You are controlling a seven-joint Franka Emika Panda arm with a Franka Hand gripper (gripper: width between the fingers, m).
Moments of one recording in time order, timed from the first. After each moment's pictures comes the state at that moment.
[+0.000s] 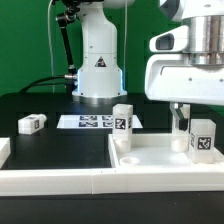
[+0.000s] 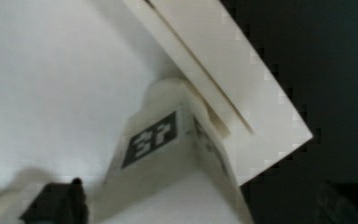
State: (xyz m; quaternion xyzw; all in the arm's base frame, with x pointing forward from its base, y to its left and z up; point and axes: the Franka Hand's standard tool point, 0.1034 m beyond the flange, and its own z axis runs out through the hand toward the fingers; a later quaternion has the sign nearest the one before) arm 0.634 0.123 0.077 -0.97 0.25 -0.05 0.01
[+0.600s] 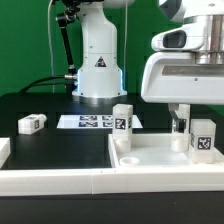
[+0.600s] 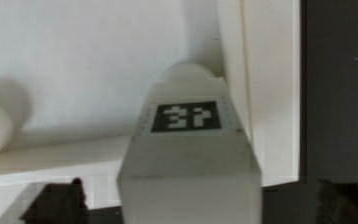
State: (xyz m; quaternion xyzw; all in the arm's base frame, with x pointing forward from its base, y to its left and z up) arm 0.634 0.120 0.076 -1.00 0.06 -0.06 -0.01
